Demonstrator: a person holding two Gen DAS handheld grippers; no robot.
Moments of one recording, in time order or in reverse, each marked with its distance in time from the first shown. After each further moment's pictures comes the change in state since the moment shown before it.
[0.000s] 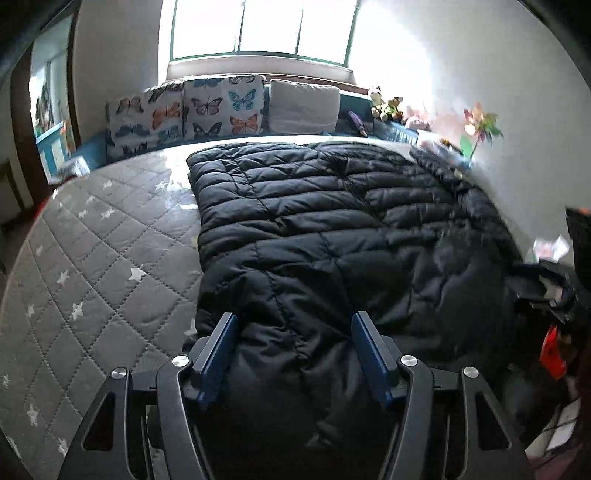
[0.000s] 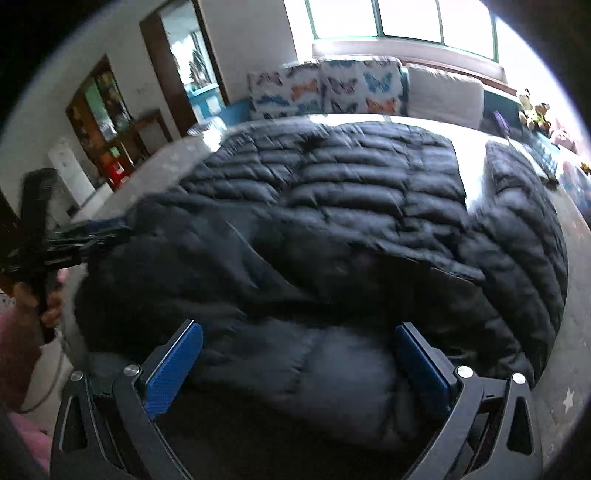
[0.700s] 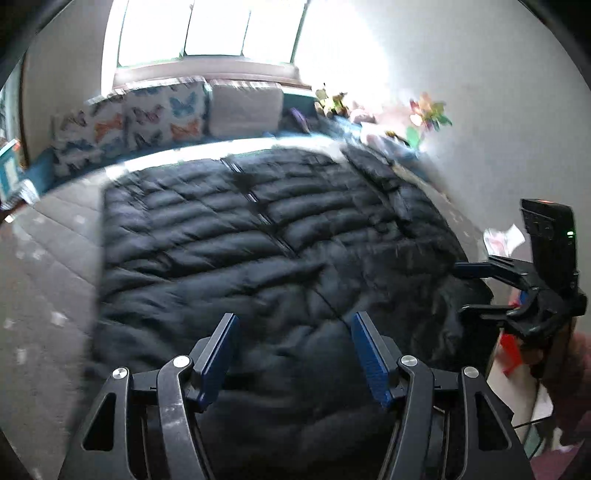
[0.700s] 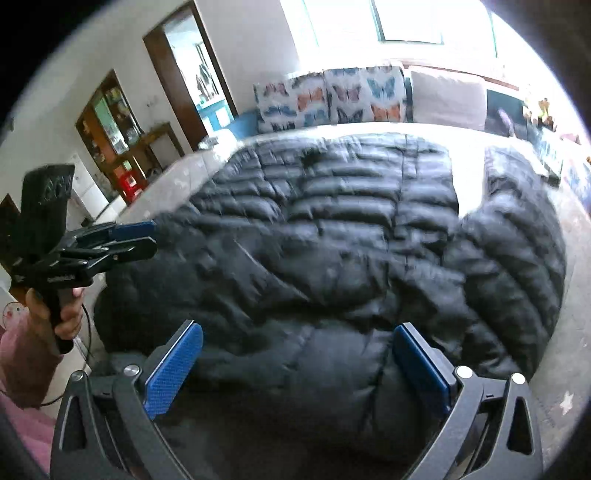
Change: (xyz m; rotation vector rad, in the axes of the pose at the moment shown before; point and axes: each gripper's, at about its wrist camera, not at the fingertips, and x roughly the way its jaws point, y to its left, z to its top) left arm 0.015 -0.078 0.035 0.071 0.040 -0.223; right arm -0.016 -0.013 -0.001 0.027 -0.026 0.086
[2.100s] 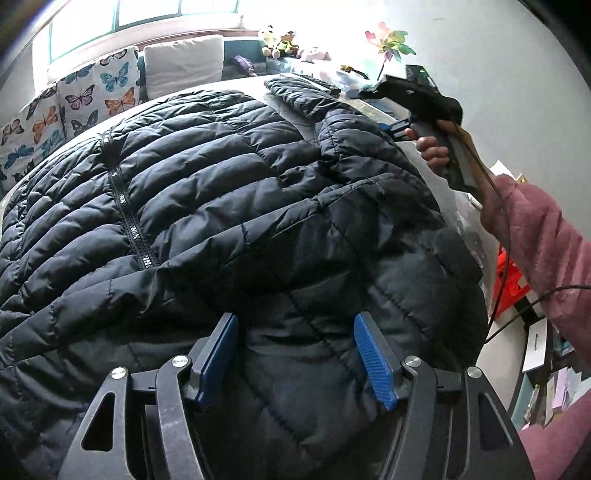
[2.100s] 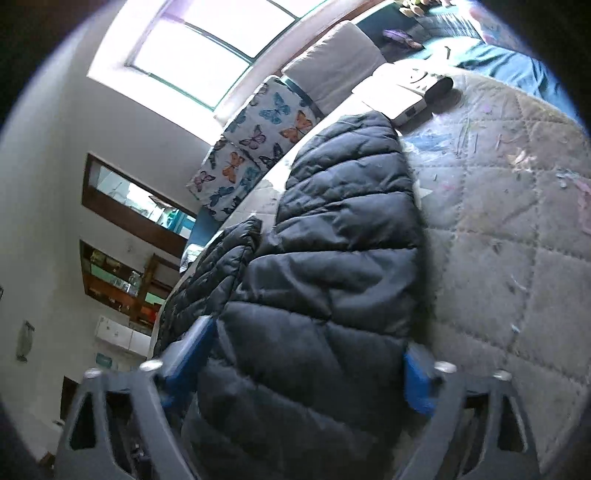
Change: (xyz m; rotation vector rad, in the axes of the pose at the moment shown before) left arm 0.102 -0.098 0.026 0.150 0.221 -0.094; right arm 0.031 -0.324 0.076 0.605 -0.141 0.236
